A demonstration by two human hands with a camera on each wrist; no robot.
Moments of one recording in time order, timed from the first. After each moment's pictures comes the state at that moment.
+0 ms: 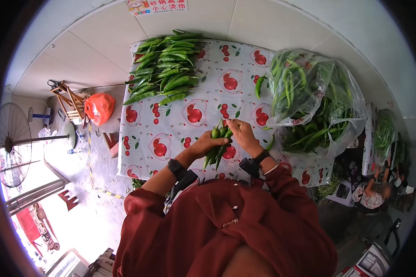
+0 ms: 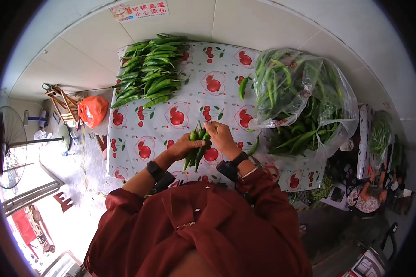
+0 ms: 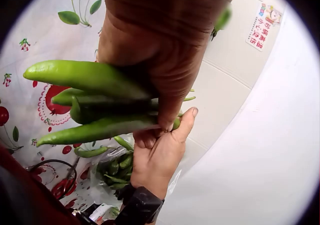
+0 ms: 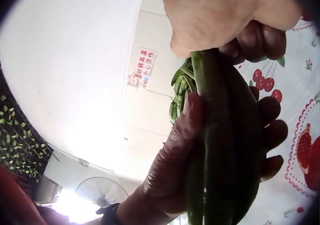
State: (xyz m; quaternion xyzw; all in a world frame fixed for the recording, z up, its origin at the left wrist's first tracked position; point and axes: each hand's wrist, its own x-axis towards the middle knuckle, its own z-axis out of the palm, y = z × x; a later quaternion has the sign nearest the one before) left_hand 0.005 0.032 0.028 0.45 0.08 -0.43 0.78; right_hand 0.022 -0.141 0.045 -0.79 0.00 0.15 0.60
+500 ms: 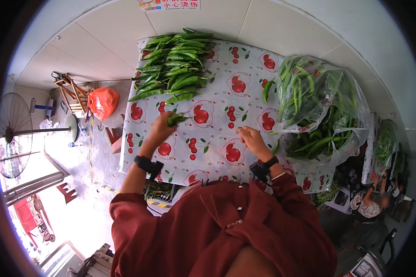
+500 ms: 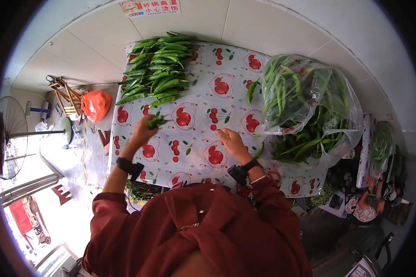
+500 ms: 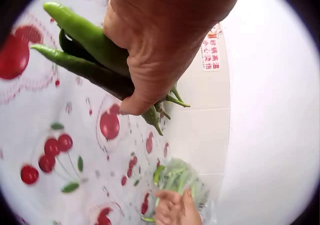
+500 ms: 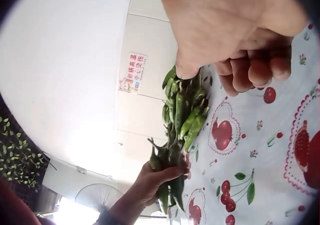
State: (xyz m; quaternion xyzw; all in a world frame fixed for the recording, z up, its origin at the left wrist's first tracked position) left_hand 0.036 0.181 0.030 0.92 0.01 -0.11 0.38; right_hand 0.017 -0.164 0.031 -0.76 0.01 0.26 0.59
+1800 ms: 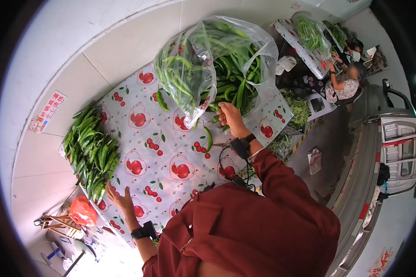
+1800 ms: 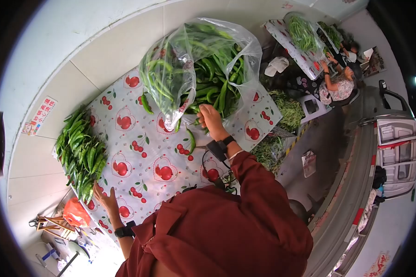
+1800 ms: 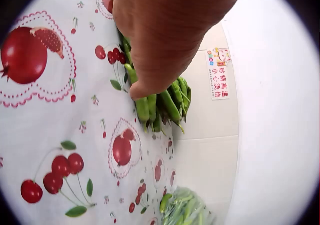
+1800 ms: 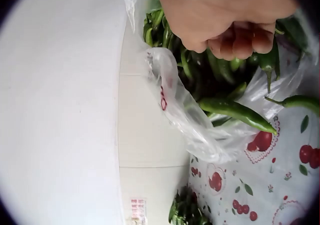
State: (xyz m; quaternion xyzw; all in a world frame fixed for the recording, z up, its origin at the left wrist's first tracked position) left_hand 0.027 0.157 0.015 0.96 -0.04 0.06 0.29; right_hand -0.030 -0.312 0.051 -0.59 0.34 -0.11 0.73
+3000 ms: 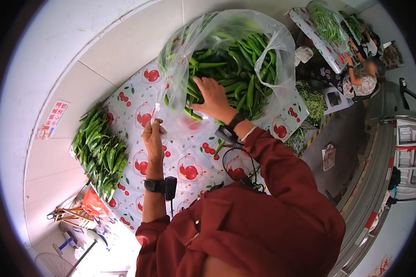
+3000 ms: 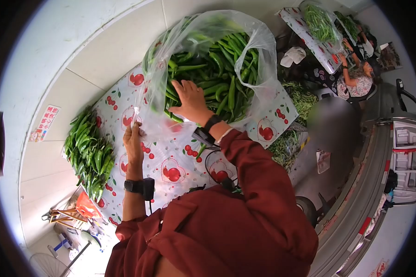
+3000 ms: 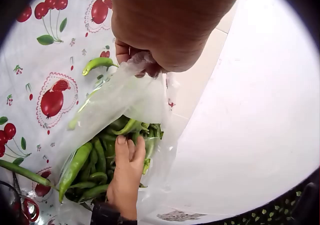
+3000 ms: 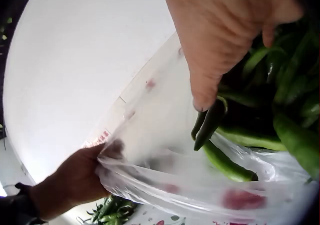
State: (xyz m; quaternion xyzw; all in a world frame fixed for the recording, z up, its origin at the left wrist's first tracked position) left_hand 0.115 -0.070 0.039 0.65 -0.03 -0.18 0.74; right_hand 0.063 -0.304 0.061 -0.96 0.08 -0.17 0.23
